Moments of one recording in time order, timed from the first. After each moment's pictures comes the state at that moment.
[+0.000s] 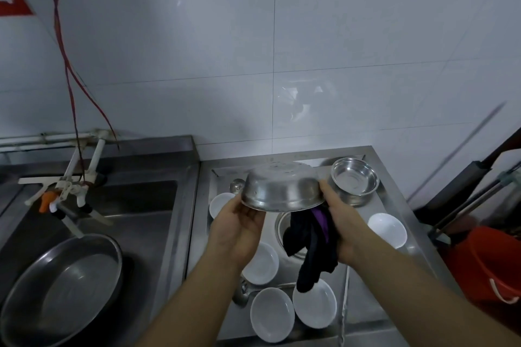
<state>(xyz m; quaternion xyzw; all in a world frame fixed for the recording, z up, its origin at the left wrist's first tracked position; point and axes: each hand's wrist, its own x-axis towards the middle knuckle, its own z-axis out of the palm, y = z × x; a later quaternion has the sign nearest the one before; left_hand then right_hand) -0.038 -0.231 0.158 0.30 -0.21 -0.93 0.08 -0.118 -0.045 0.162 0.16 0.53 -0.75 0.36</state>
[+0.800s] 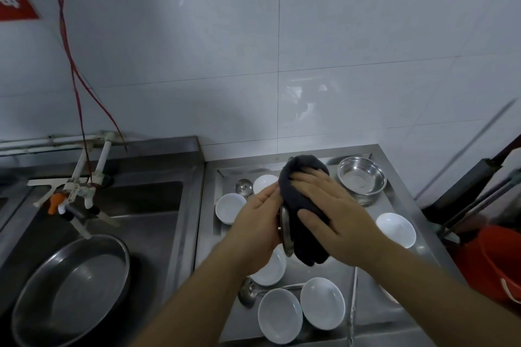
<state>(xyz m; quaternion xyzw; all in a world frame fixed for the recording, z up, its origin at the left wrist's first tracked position) -0.025 -0.211 0.204 0.15 -0.53 -0.84 -0.01 -0.103 -0.043 0.203 -0.48 0.80 -0.37 -0.04</state>
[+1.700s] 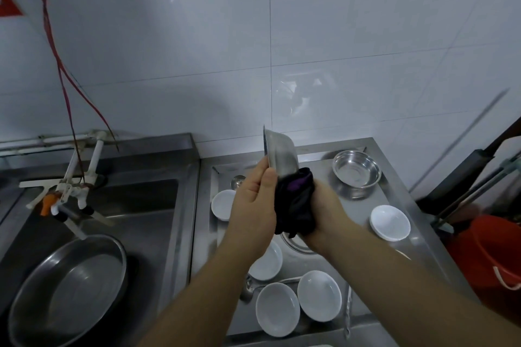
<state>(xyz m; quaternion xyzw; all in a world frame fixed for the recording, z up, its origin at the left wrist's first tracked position) -0.039 -0.198 0.204 0.11 -0.62 -0.76 0.16 -0.108 -0.095 0.181 0.14 0.44 -0.80 0.38</state>
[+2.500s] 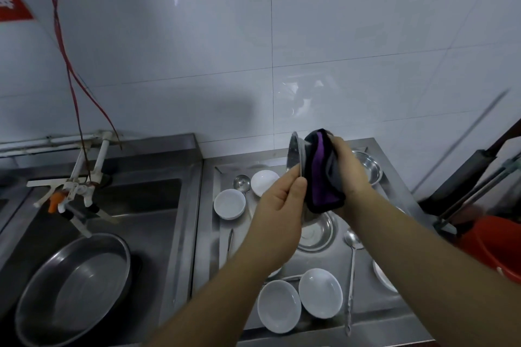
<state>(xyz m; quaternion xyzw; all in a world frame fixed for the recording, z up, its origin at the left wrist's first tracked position) -0.021 -0.169 0.214 0.05 -0.65 -0.76 0.09 -0.138 -0.067 0.222 0.09 0.49 -0.83 0.26</state>
